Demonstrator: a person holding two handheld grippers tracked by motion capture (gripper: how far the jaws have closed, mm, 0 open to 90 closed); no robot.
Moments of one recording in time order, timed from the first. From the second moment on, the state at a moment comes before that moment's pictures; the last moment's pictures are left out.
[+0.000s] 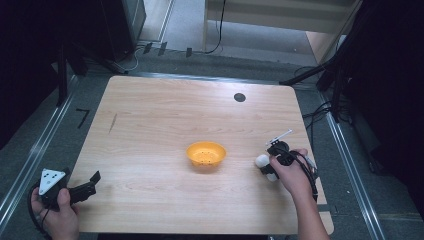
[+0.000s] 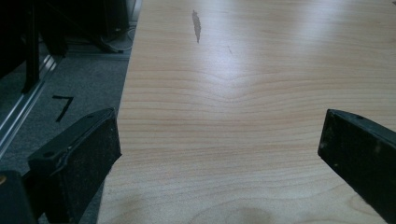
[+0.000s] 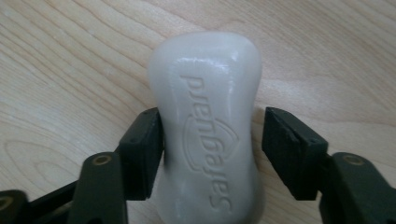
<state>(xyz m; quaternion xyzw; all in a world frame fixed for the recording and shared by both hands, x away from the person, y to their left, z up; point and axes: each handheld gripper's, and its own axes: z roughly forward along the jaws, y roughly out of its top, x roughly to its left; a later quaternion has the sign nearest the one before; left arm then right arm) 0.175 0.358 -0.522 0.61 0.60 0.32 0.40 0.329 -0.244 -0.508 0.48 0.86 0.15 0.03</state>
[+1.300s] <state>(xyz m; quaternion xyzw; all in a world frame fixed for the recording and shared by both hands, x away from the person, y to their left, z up) 0.176 0.358 -0.522 0.61 0.61 0.32 0.40 0.323 -0.240 -0.510 0.47 0.87 0.16 0.05</state>
